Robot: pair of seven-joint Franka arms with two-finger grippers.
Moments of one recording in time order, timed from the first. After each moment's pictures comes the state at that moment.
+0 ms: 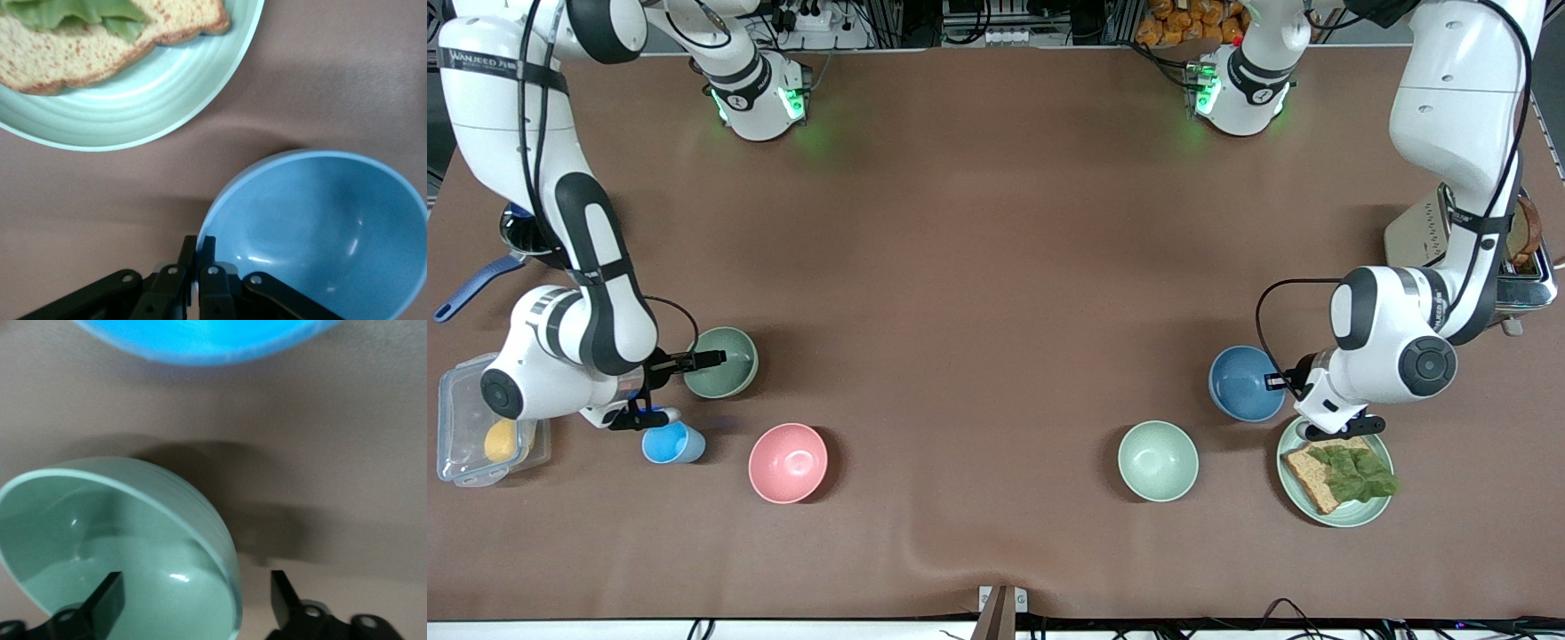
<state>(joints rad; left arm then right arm) 0.02 0.62 -0.08 -1.70 0.02 2.15 -0.18 -0.03 0.72 -0.11 -1.61 0.25 1.89 -0.33</state>
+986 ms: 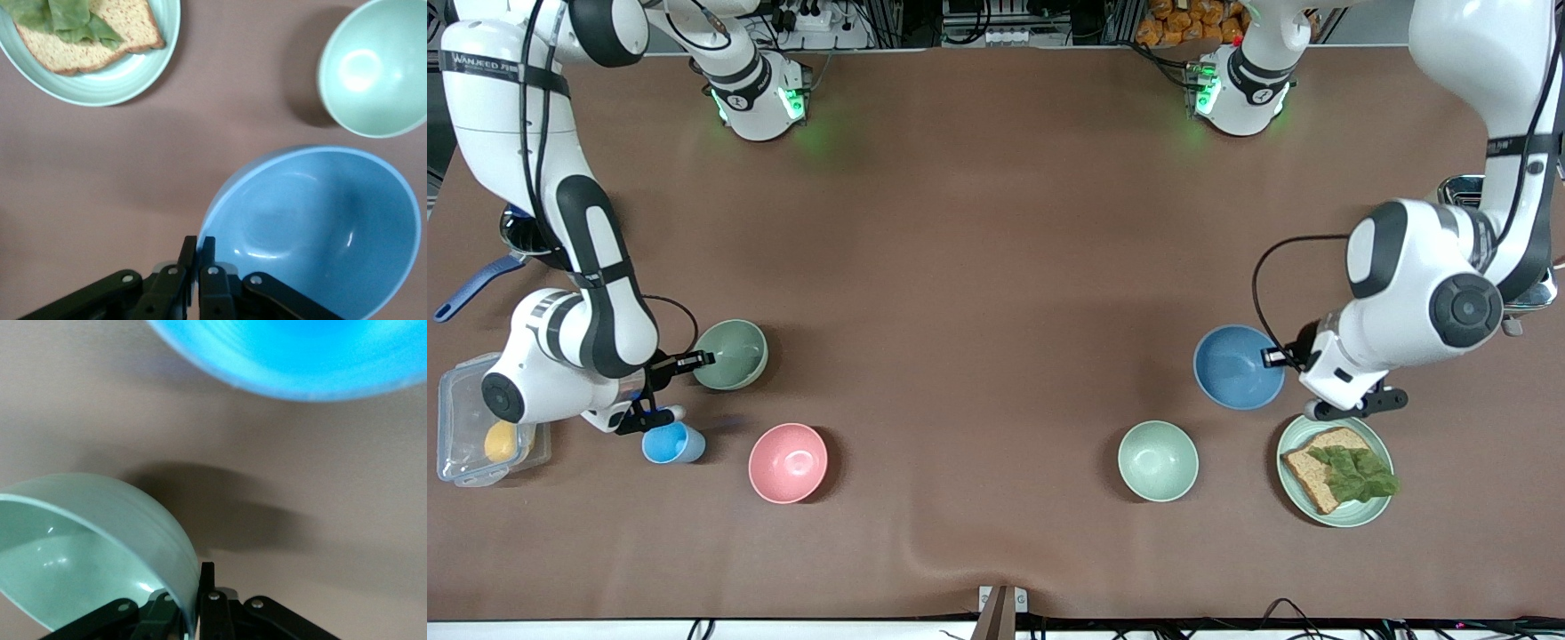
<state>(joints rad) 0.02 0.40 -0.22 -1.66 0.02 1.93 -0.37 -0.03 0.72 -0.10 -1.58 0.25 1.85 -0.45</state>
